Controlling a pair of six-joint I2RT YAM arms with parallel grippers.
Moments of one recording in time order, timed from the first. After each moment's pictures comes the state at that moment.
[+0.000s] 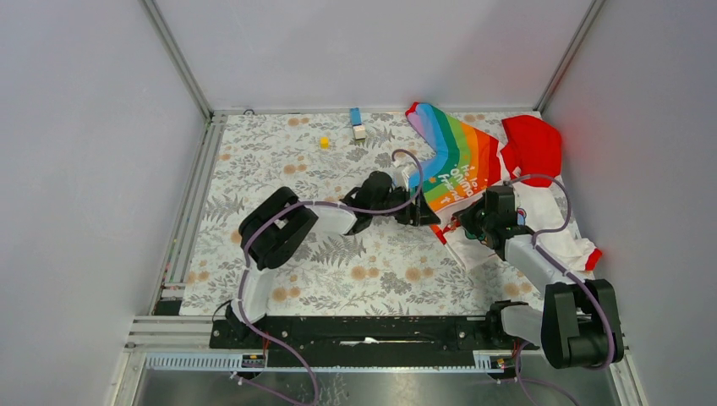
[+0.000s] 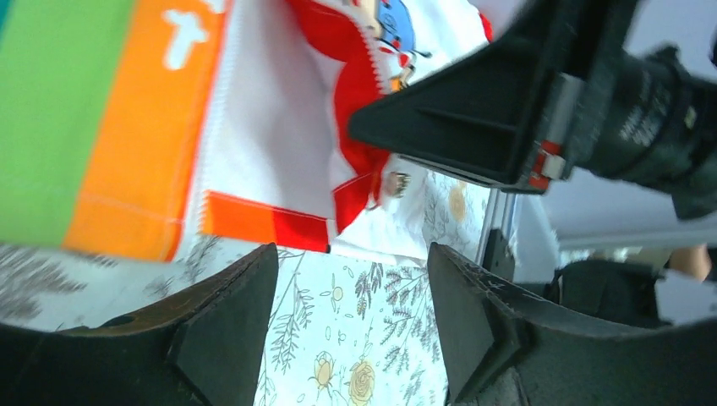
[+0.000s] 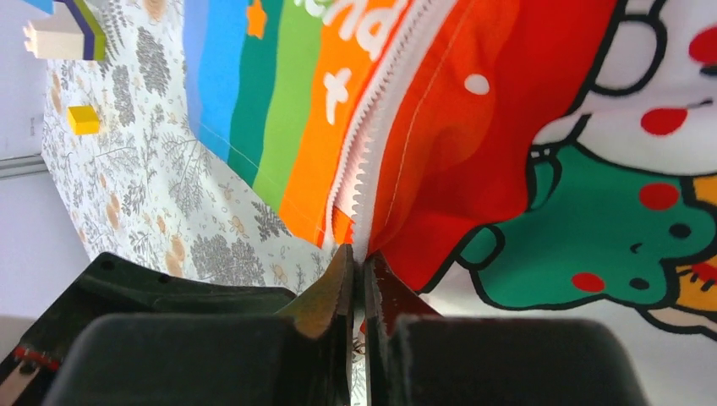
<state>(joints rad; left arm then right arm) -0.83 2.09 1.16 0.62 0.54 -0.71 0.10 1.20 0.49 -0.06 -0.08 0.96</state>
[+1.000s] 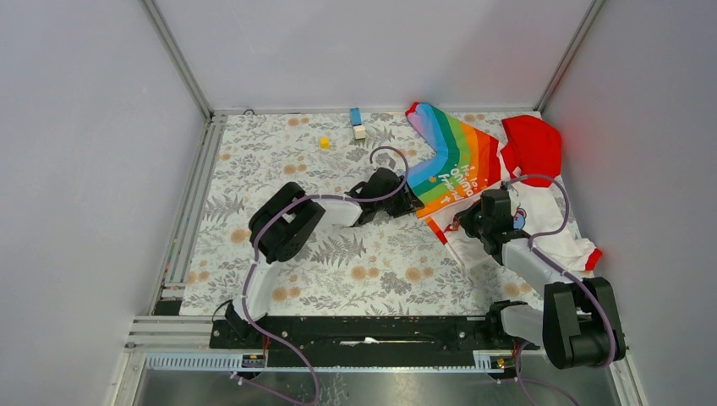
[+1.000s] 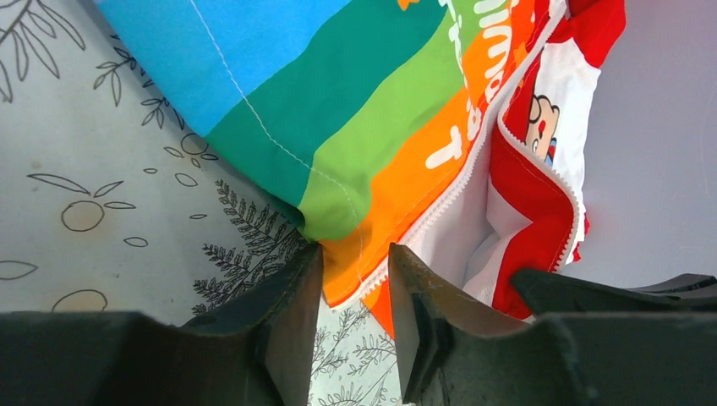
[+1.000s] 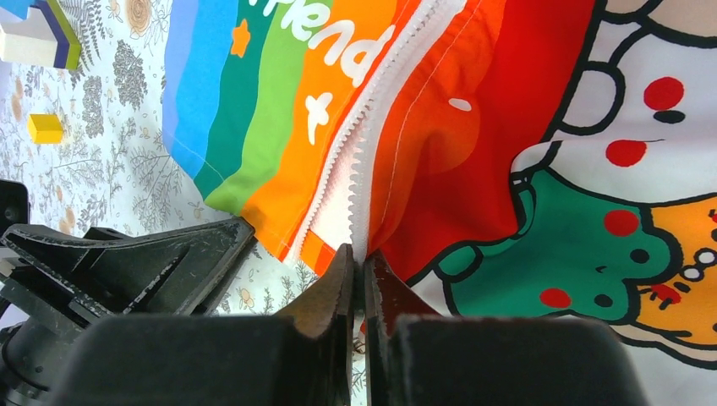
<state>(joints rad) -0.78 2.17 1.30 0.30 0.14 -1.06 0.14 1.19 0.44 0.05 0.04 0.87</state>
